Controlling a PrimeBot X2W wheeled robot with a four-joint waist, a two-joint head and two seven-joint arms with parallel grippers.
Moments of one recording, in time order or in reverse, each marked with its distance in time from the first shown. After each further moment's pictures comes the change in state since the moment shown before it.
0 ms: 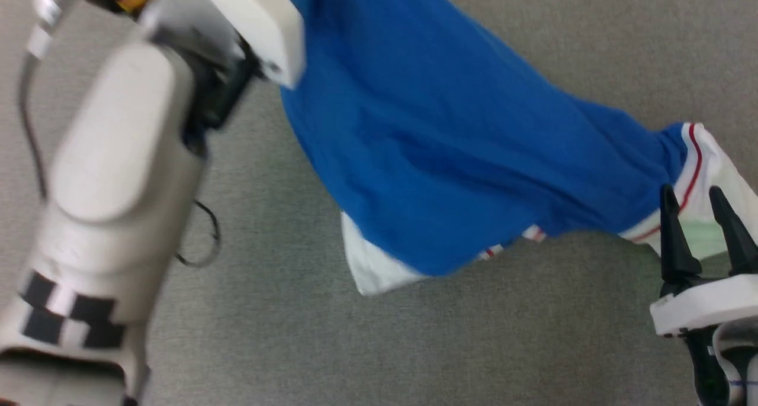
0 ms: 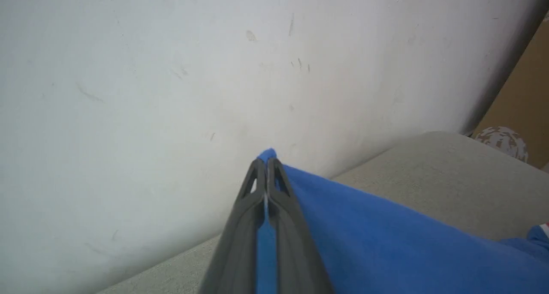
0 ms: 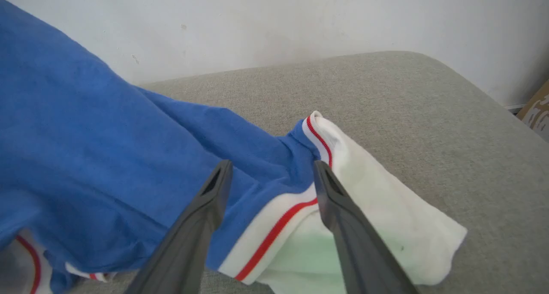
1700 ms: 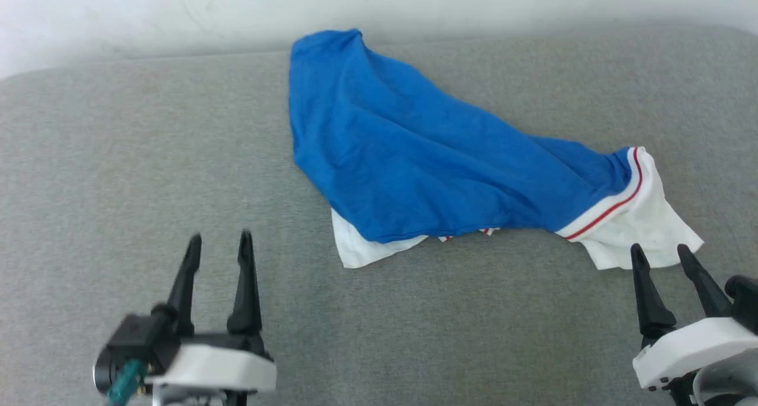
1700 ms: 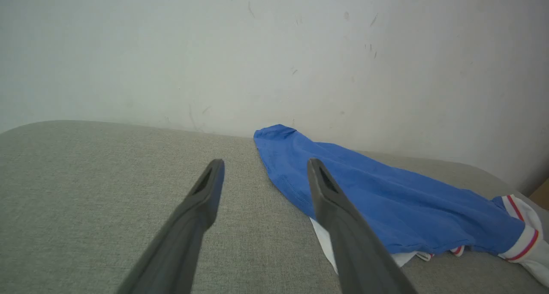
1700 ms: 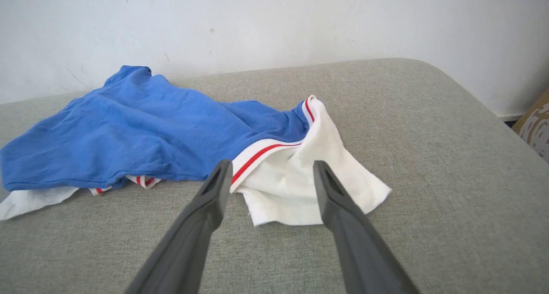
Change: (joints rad) left arm 1.000 -0.012 0.146 -0.371 -0.017 0.260 -0.525; right arm 0.126 0.000 0.046 -0.015 -0.029 0.000 0.071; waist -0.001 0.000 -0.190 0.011
